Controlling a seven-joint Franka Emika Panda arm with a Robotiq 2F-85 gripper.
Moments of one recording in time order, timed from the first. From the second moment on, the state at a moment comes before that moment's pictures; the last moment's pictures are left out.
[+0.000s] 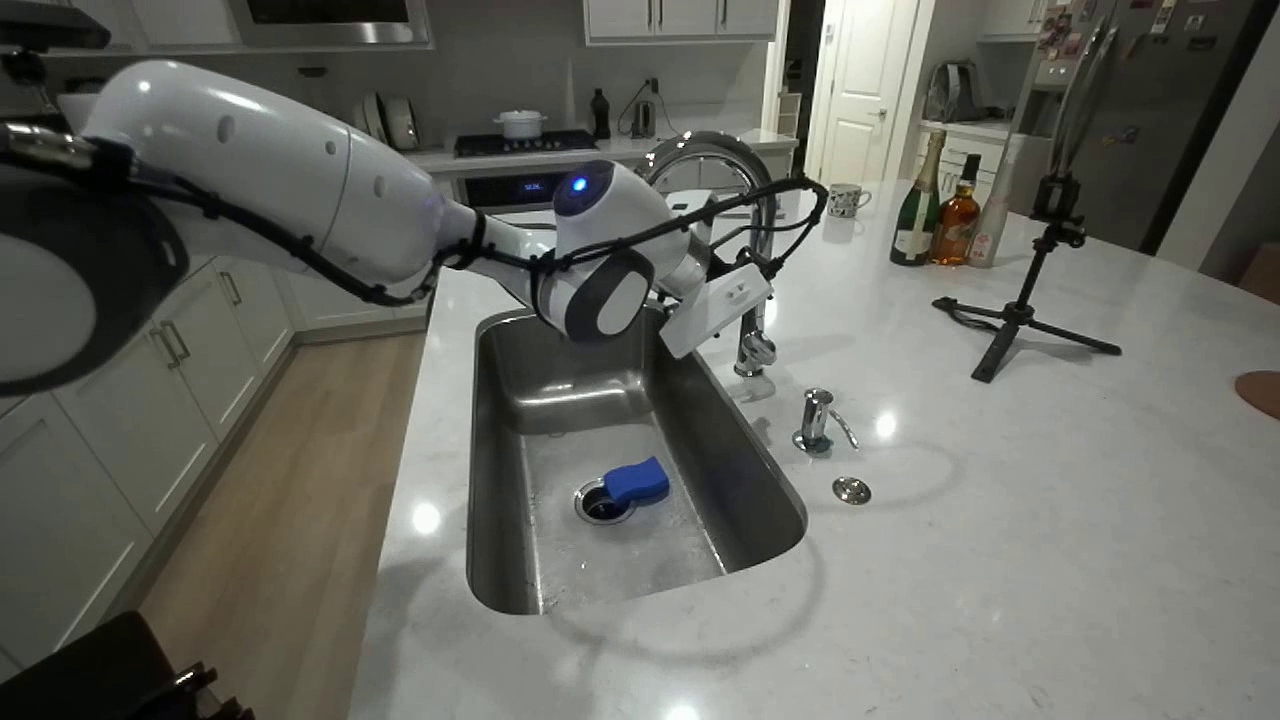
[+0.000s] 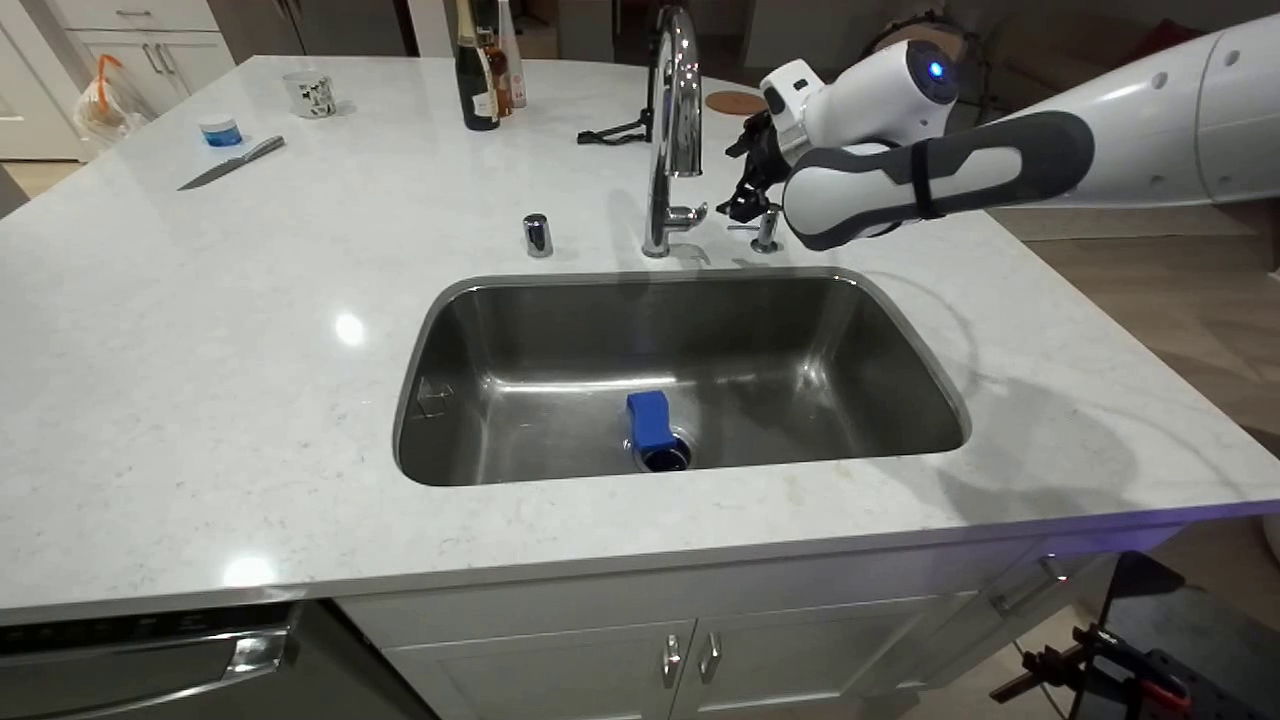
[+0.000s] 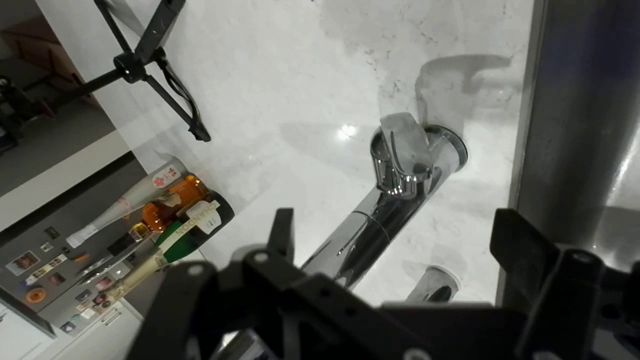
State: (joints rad) arm -0.25 0.76 -0.02 -1.37 0.06 3.03 -1.11
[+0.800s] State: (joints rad) arm -0.31 0.96 0.12 -1.12 0.05 2.95 -1.33
